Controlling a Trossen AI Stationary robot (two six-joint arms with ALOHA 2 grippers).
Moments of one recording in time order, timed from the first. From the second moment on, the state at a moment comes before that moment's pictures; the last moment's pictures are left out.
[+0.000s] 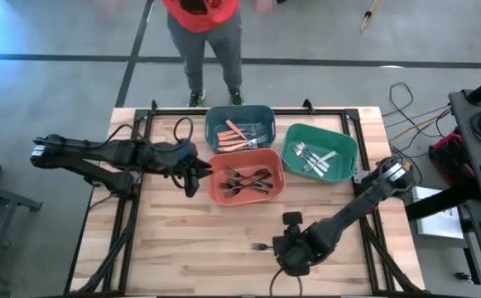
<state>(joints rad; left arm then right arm) -0.11 1.09 1.05 -0.54 -0.23 -0.48 0.63 1.86 1.46 -0.97 0.19 0.52</state>
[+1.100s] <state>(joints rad) -0.13 1.11 1.05 -0.54 -0.28 -0.43 0.64 2.03 1.45 -0.67 0.23 0.59</state>
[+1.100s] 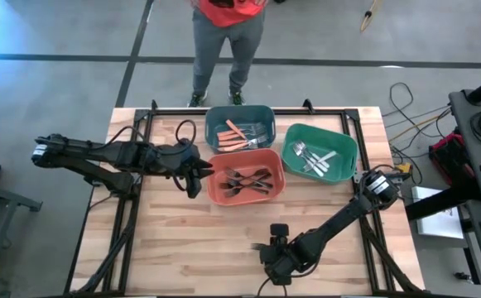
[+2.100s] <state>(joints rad) -0.14 1.11 1.05 -0.51 -0.28 -0.45 0.64 2.01 1.32 -0.51 0.26 0.68</state>
